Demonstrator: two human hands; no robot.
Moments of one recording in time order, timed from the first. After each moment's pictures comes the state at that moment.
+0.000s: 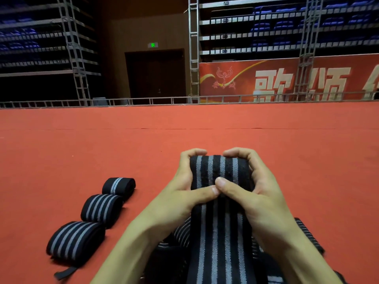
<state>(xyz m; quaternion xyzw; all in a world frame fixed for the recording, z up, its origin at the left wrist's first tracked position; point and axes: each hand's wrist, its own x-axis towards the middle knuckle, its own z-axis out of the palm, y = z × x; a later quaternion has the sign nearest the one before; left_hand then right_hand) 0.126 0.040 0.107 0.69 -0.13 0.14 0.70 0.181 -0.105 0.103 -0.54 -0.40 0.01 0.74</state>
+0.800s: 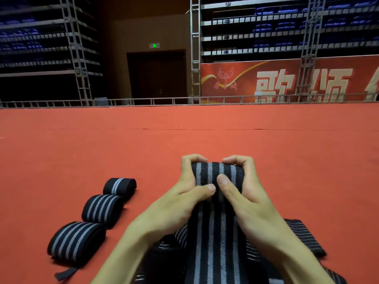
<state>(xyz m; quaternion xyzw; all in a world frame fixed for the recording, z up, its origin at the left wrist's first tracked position) 0.124 0.048 0.107 0.77 -0.12 0.12 0.61 0.186 -0.099 0.093 -0.60 -0.40 0.04 0.69</state>
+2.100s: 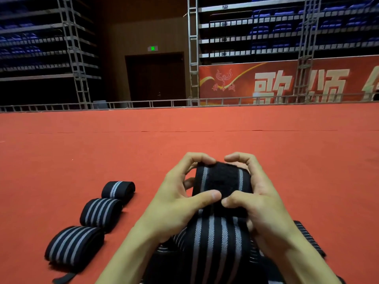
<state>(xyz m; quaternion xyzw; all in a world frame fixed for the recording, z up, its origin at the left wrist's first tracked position) 0.125 0.043 0.109 0.77 -0.14 0.25 0.57 0.189 -0.107 0.101 -0.53 -0.36 0.10 0.76</state>
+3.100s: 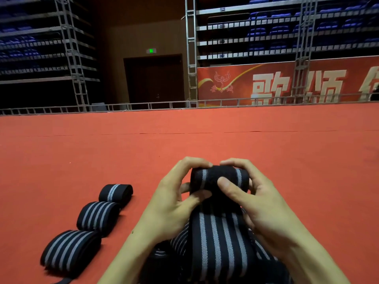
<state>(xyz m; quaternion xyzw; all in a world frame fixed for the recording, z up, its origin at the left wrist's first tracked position) 0.133 0.046 0.104 0.79 -0.15 0.27 0.53 0.189 -0.118 0.109 -0.56 -0.33 0.11 0.75</state>
